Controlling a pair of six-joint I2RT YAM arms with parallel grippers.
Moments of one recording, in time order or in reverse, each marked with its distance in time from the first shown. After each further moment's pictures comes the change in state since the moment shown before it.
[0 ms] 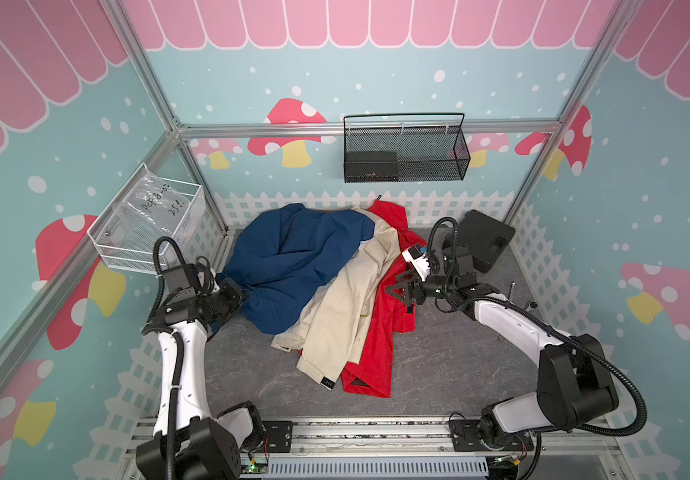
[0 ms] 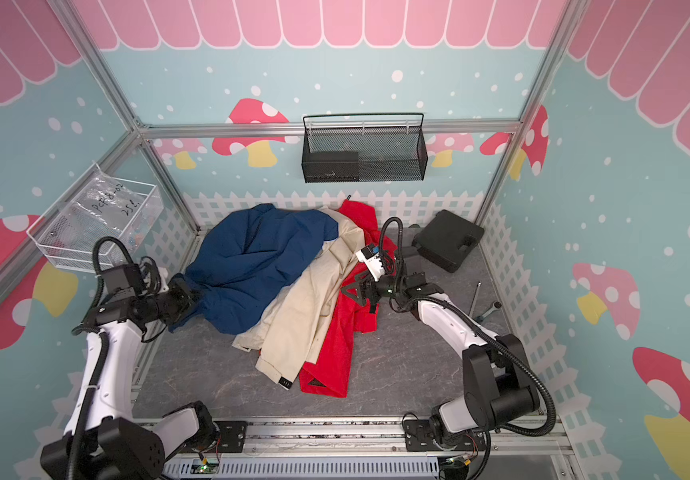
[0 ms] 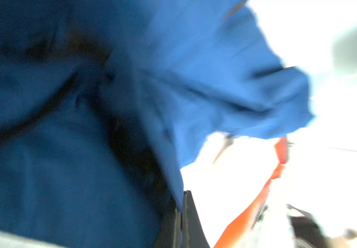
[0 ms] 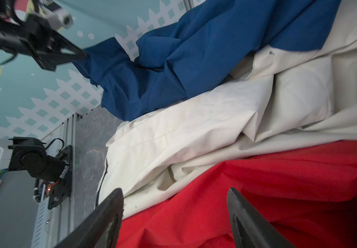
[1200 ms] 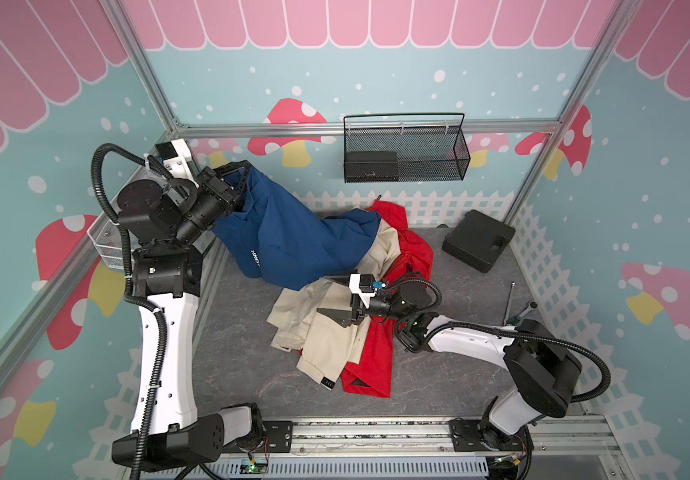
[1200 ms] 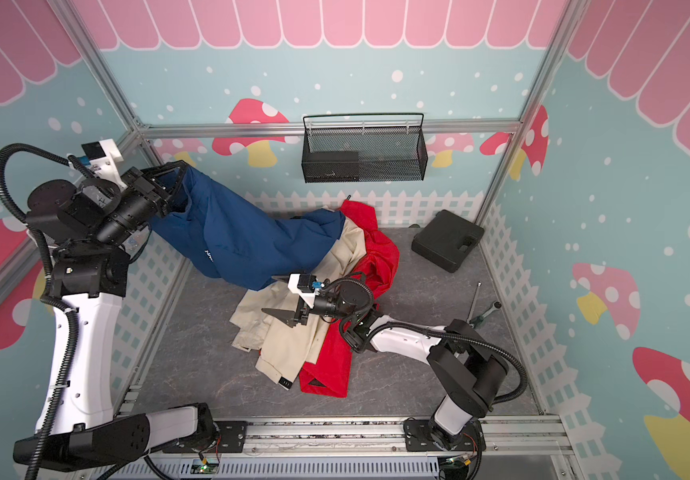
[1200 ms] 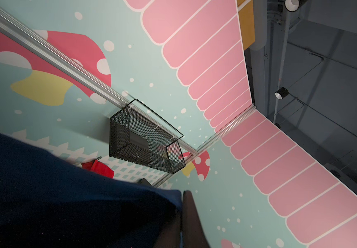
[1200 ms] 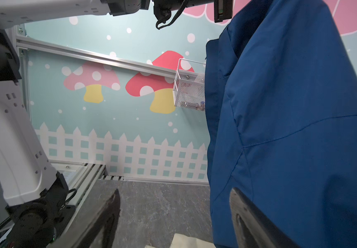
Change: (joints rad) left arm -0.257 0.209 0.582 0.586 0.107 -0.451; right arm 0.555 0.165 -0.030 1.016 0.228 0.023
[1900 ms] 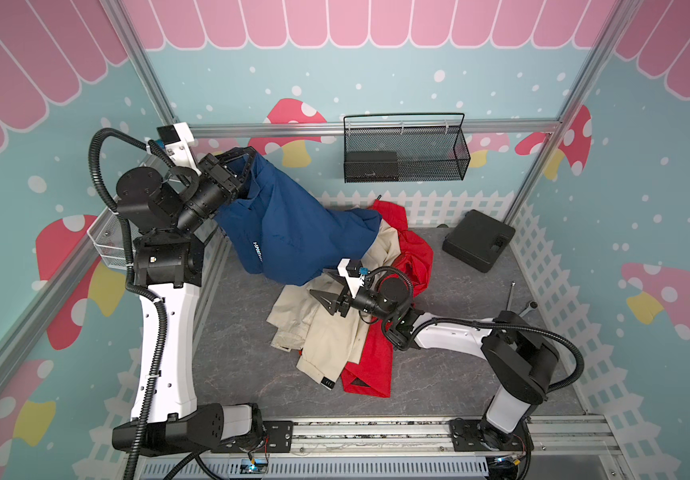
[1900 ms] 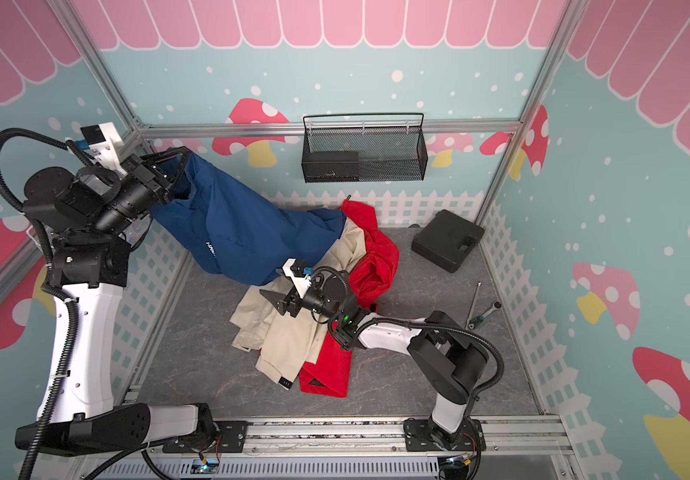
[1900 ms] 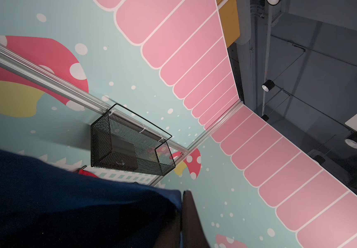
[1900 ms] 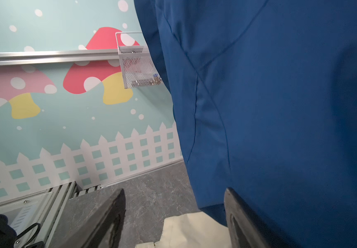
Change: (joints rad) left arm -0.034 0.065 0.111 0.016 0.019 0.000; right arm 0.006 0.153 0.068 -0.068 0.242 0.200
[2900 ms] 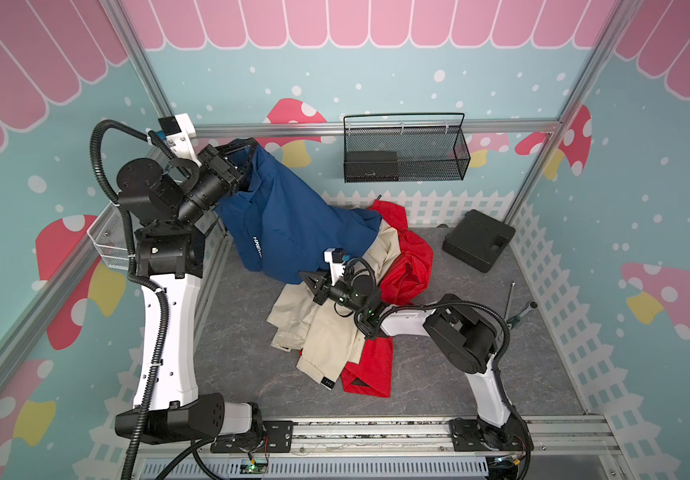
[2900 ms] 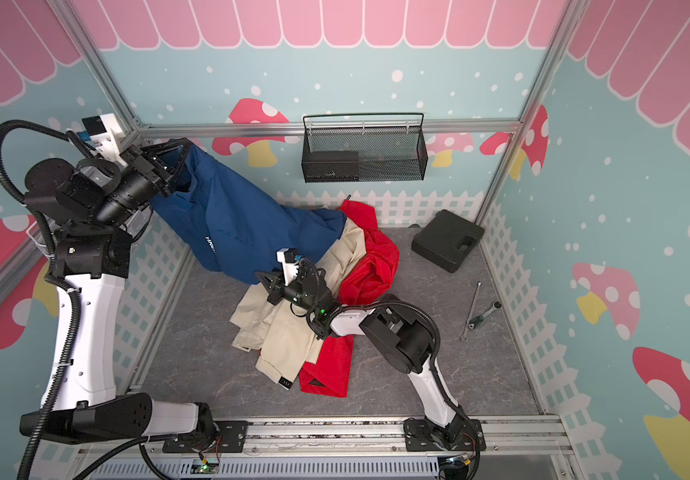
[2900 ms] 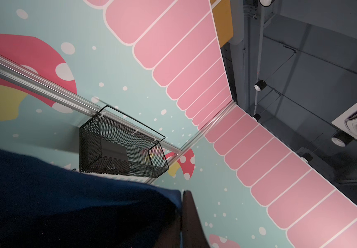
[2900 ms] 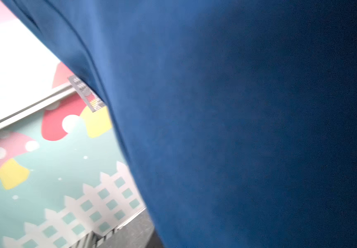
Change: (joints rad) left arm -0.003 0.050 0.080 0.012 0.012 -0.035; right arm -0.005 0.290 0.222 0.126 0.051 0.313
